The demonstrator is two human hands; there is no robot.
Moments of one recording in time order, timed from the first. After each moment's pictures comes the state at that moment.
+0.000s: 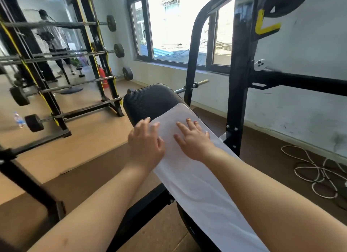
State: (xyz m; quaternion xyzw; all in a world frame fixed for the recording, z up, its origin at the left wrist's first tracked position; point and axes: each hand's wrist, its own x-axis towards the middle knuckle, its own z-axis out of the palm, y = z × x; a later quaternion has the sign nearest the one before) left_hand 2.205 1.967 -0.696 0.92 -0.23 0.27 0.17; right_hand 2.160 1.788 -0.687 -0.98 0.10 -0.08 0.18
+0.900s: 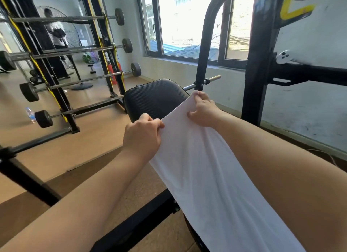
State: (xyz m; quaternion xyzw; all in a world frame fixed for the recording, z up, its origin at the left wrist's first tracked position) left_hand 2.244 1.964 -0.670 0.92 -0.24 0.28 0.13; right_hand 2.268 1.728 -0.643 -0.97 0.09 -0.08 0.21
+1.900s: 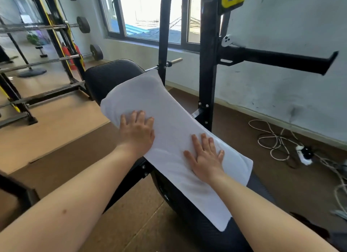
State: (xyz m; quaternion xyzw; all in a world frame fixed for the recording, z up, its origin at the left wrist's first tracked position) left_hand 2.153 1.919 -0.716 0.94 -0.31 0.15 -0.06; right_hand 2.005 1.724 -0.806 -0.95 0.24 -0.02 0.21
